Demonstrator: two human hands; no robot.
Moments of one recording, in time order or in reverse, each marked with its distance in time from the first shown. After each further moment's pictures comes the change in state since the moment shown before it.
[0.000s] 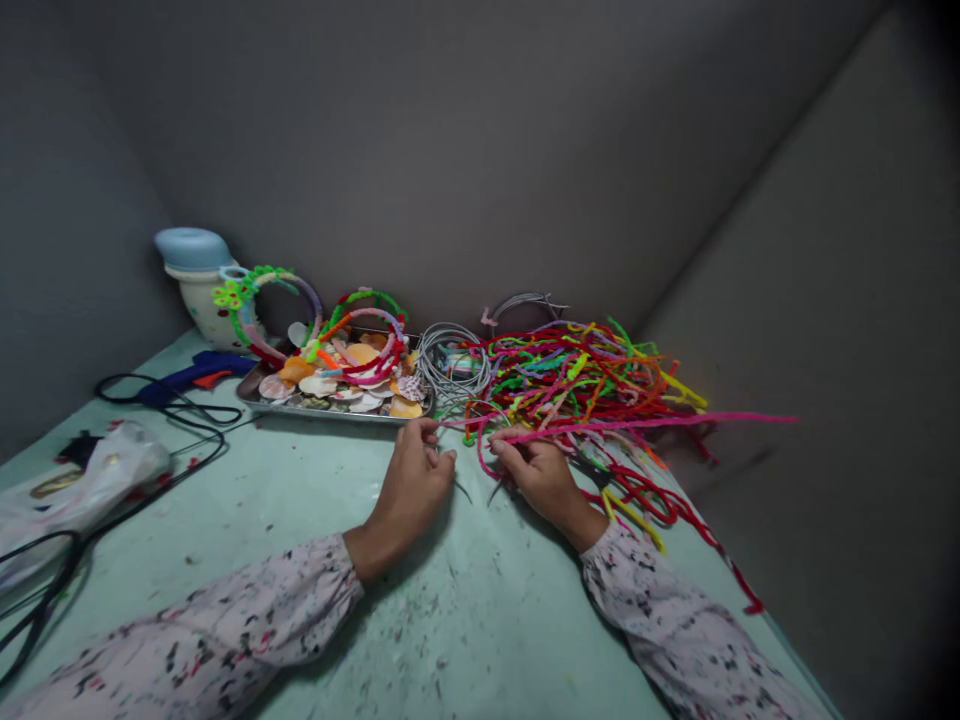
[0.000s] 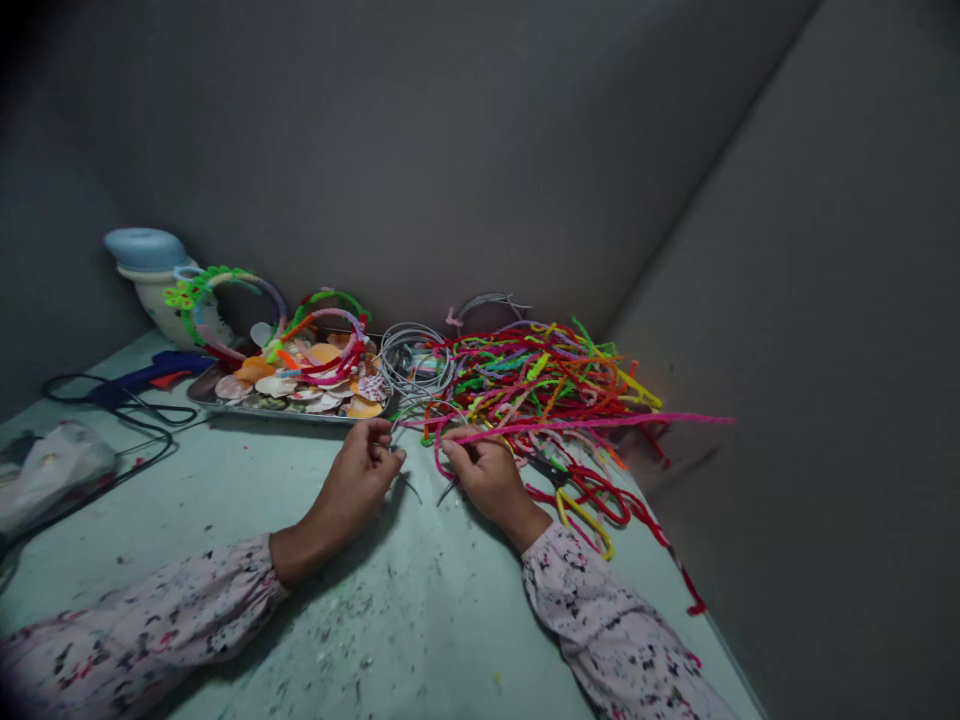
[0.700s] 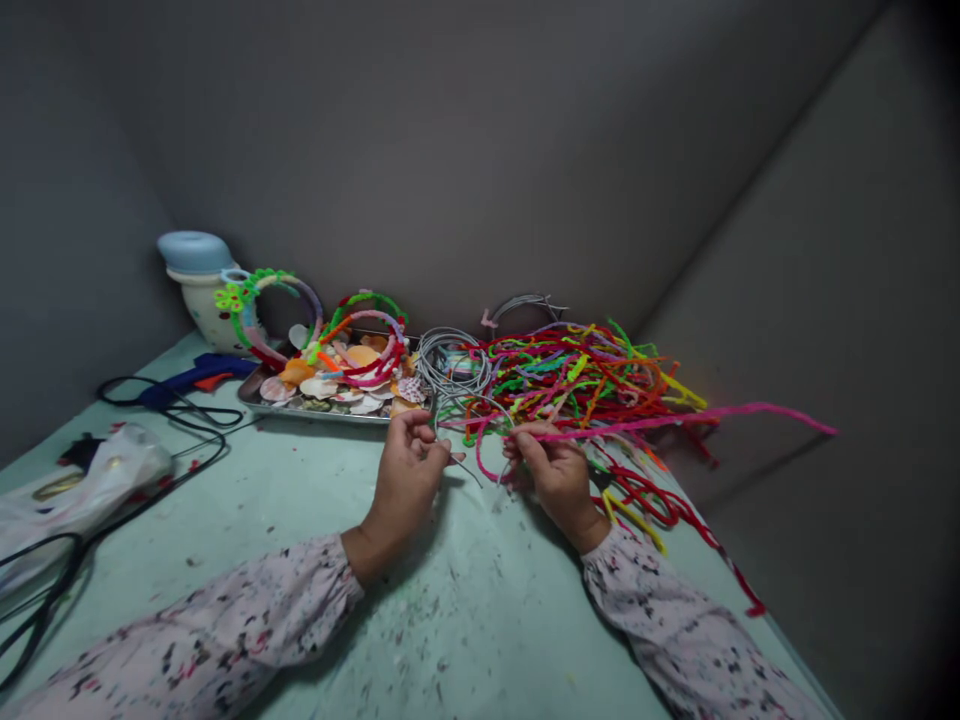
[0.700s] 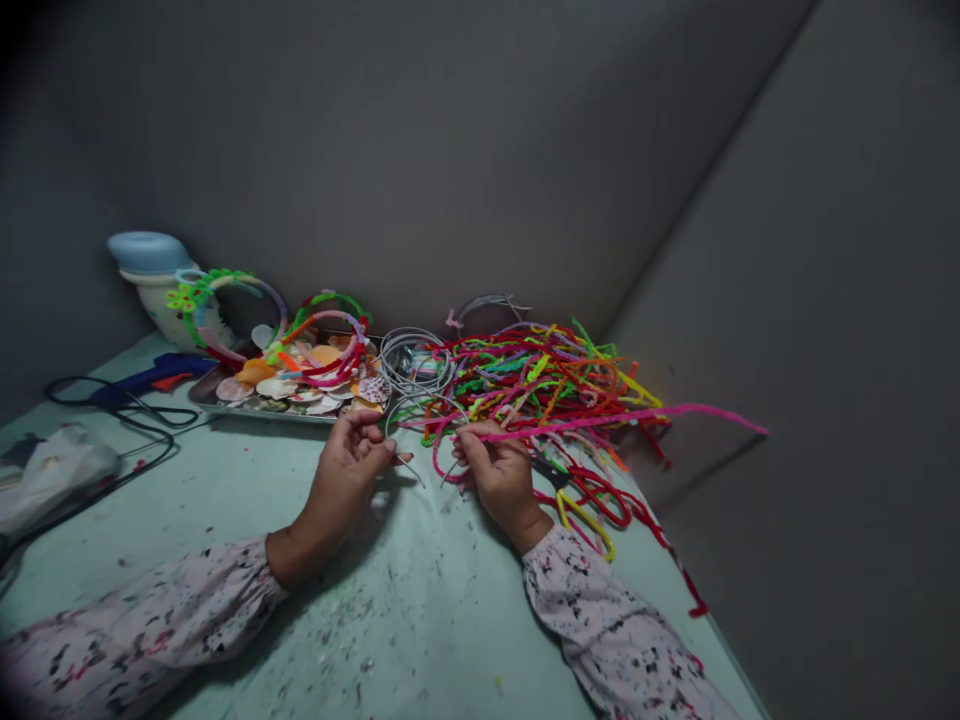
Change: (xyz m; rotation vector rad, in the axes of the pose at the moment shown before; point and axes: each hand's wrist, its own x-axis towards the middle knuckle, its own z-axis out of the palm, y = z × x) left_hand -0.004 0.020 0.002 -0.538 0.046 -0.035; right_hand -0.005 -0.004 -0.003 0.126 0.181 -0.139
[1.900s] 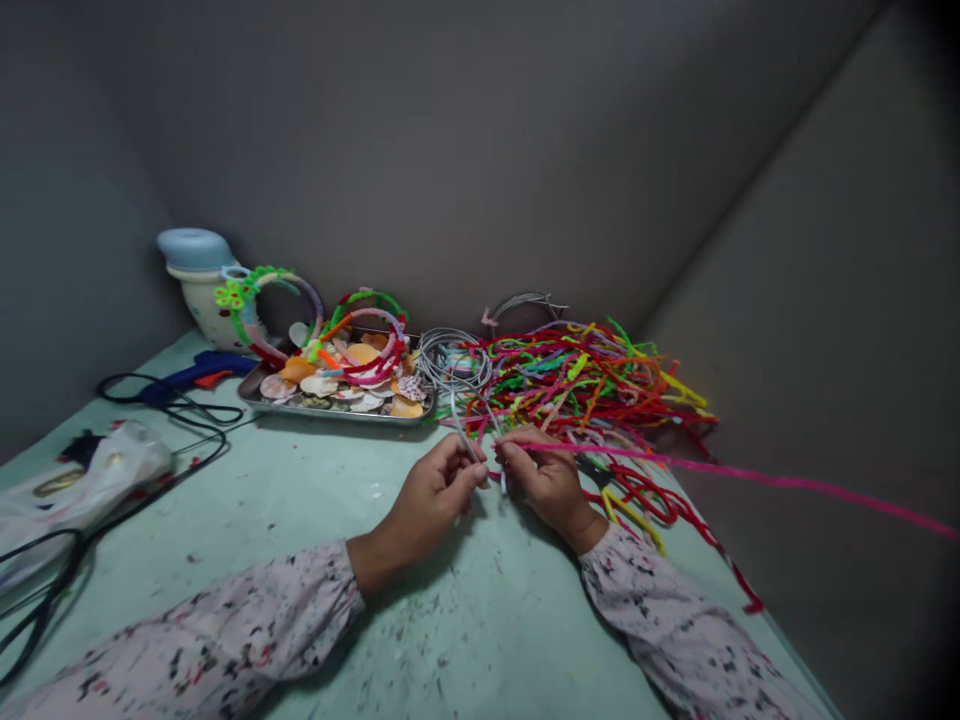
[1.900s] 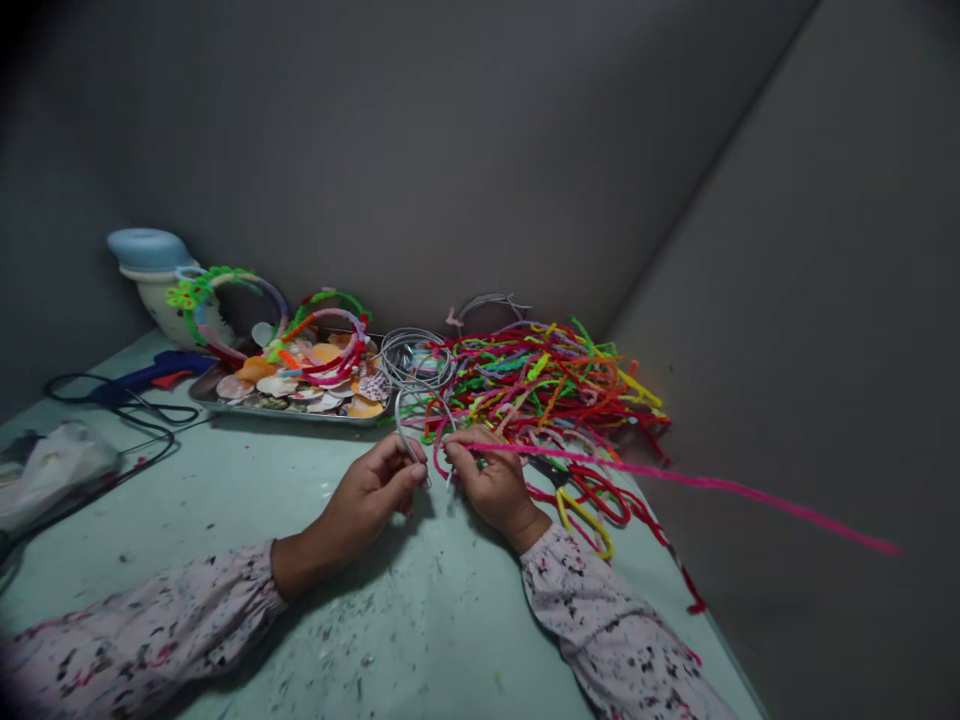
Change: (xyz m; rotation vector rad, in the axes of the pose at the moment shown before) left_hand -0.013 -0.003 -0.002 0.144 -0.493 -0.001; right_hand 0.000 0.001 -0.002 -0.280 -0.158 -0.245
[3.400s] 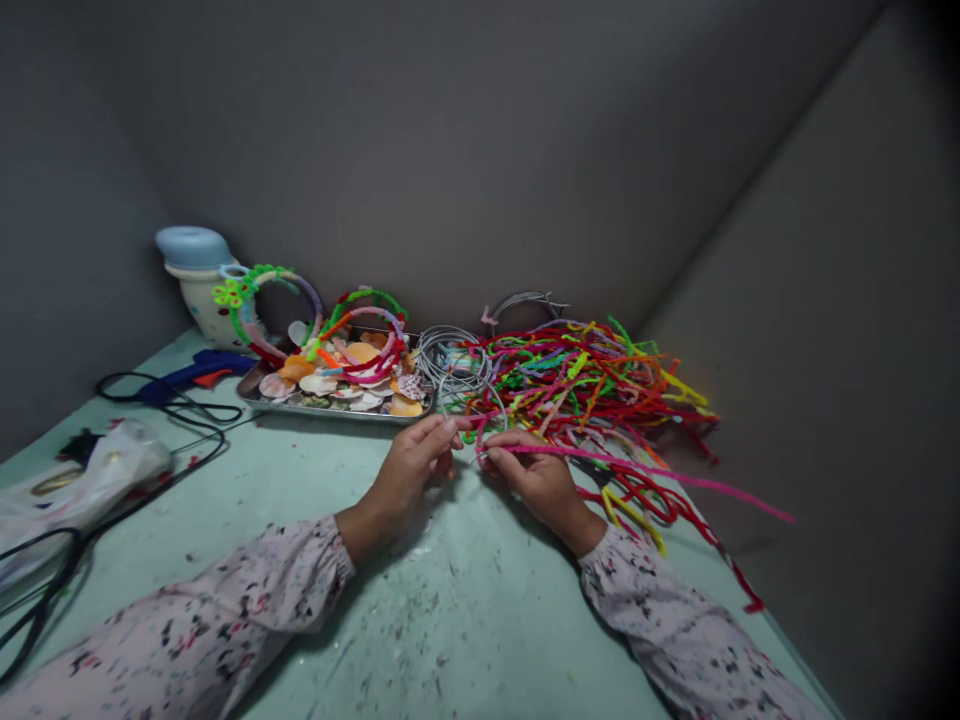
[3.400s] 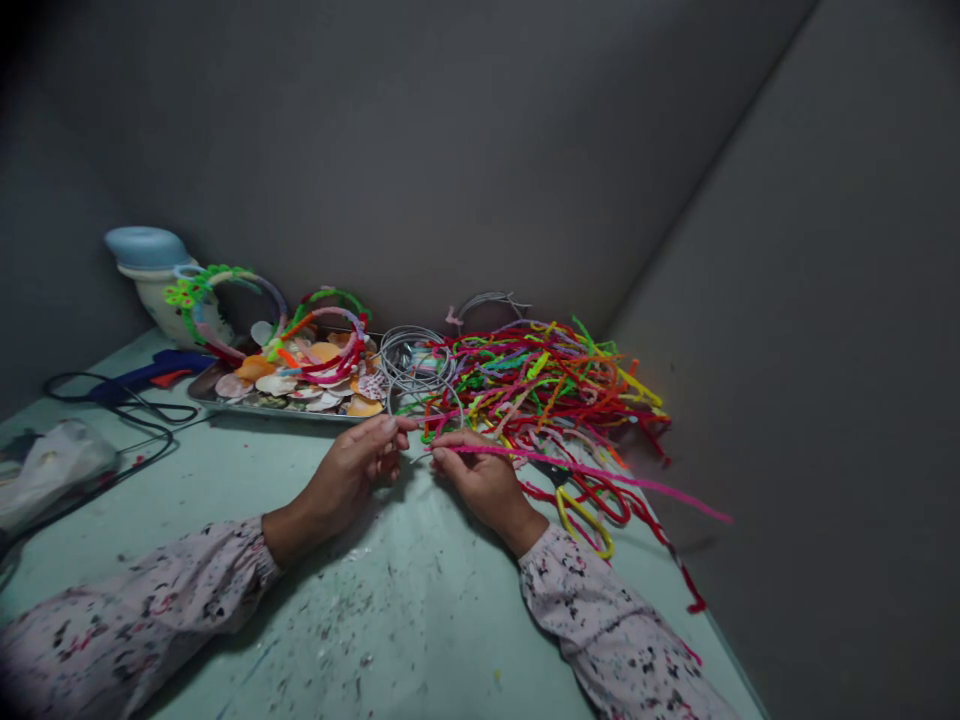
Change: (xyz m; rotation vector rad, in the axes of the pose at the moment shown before) left_hand 0.013 0.013 -0.014 -0.248 0.168 -0.136; right_hand -0.003 -0.002 0.011 0.246 -0.065 0.255
